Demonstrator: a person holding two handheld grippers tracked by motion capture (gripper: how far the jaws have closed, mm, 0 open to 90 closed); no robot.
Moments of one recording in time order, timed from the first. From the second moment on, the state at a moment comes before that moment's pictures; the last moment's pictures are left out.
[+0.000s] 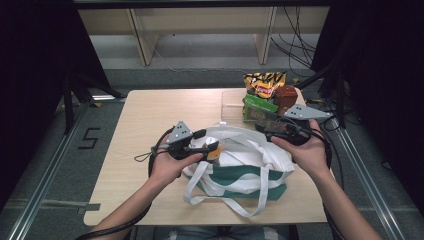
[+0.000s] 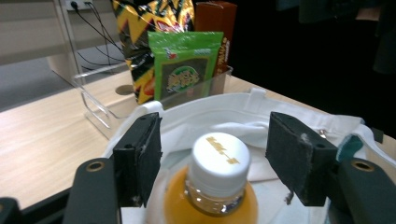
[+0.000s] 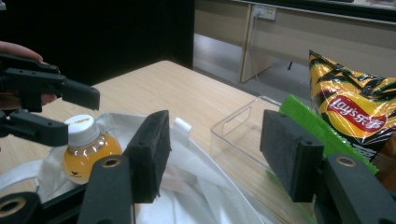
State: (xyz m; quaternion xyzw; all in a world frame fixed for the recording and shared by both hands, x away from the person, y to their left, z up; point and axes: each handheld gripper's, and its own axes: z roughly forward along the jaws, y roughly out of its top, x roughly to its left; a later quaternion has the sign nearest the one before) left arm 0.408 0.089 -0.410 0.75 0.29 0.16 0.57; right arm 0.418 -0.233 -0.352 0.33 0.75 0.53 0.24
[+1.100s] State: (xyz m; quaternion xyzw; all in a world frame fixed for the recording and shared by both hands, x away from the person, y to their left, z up) left arm 0.410 0.093 -0.425 0.75 0.29 0.17 0.57; right arm 0.421 -0.248 -0.359 0.34 0.75 0.52 0.24
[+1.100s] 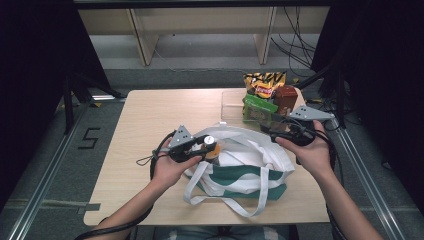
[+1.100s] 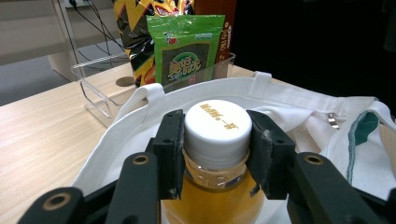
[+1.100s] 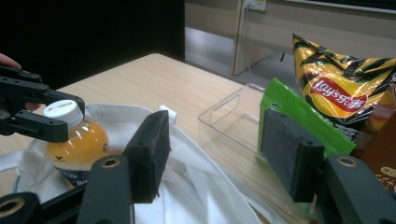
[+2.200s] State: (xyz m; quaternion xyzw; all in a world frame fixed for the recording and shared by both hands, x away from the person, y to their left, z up) left arm 0.412 0.087 -0.405 0.73 0.28 0.18 0.60; right arm 0.421 -0.277 -0.357 0.38 0.72 0.51 0.26
